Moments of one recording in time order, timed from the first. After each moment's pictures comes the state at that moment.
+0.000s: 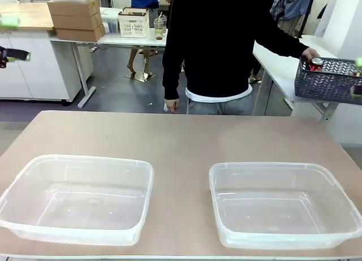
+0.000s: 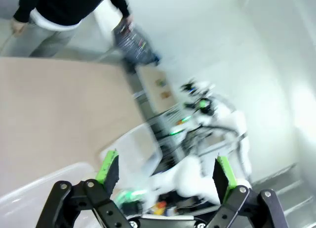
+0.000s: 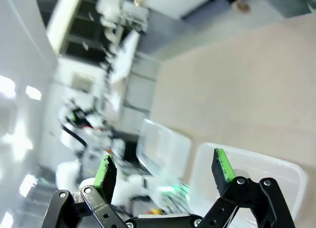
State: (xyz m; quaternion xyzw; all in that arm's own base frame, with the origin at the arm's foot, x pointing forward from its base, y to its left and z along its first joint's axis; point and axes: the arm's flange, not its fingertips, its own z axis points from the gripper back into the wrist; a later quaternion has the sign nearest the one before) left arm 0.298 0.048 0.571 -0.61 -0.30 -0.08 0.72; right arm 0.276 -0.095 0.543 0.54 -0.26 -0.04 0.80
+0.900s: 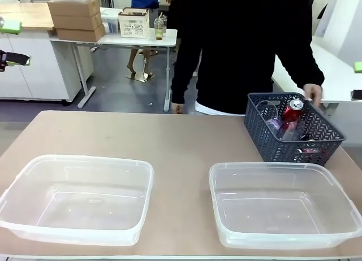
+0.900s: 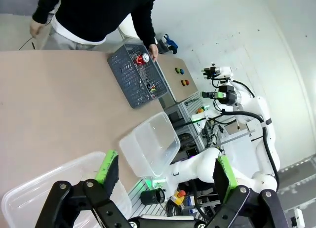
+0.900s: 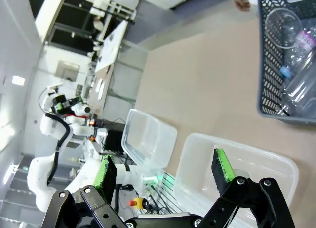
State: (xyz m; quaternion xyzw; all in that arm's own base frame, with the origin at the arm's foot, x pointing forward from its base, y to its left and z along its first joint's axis) left arm 0.288 0.031 0.577 -0.55 -0.30 -0.13 0.77; right arm 0.271 -0.072 0.545 0.50 -0.25 0.01 0.83
